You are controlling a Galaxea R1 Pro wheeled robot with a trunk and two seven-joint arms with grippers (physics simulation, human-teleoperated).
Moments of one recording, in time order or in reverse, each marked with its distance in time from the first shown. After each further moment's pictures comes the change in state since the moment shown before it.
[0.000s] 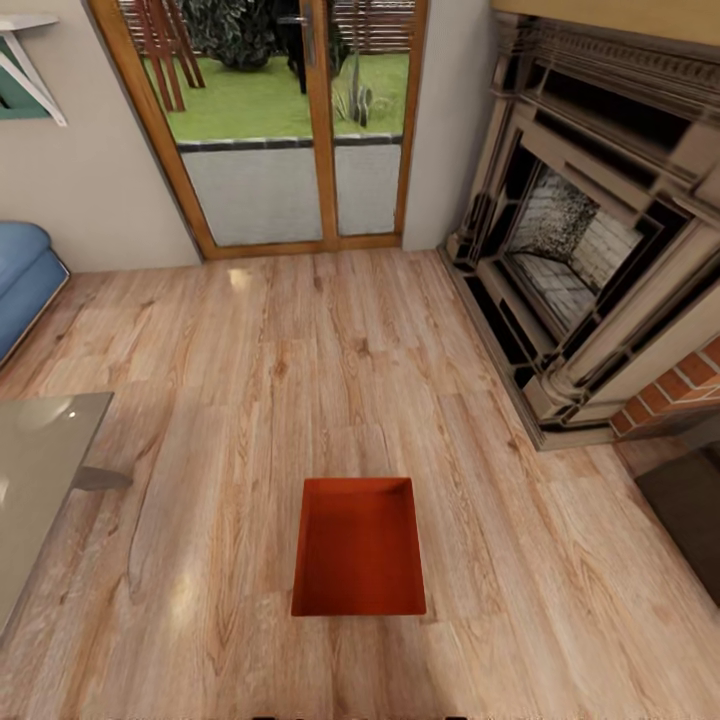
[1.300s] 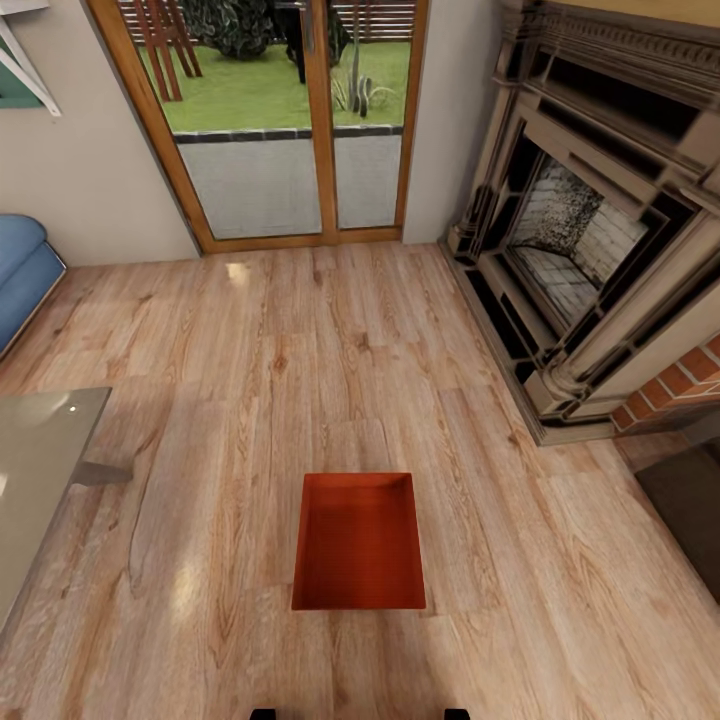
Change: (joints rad) left arm 0.000 0.000 0.000 0.000 0.002 0.000 0.000; right arm 0.000 -0.004 0.001 0.000 0.003 -0.002 0.000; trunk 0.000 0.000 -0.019
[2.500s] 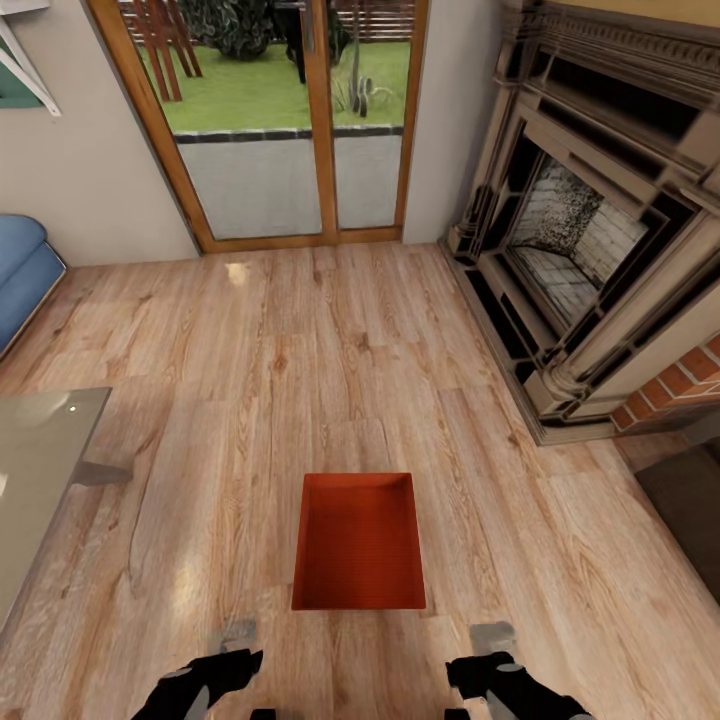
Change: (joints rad) left arm -0.115 0.050 0.003 -0.644 -0.003 0.348 0.014; right arm -0.407 -0.029 0.002 -0.233 0.001 0.238 -0.011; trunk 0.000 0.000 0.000
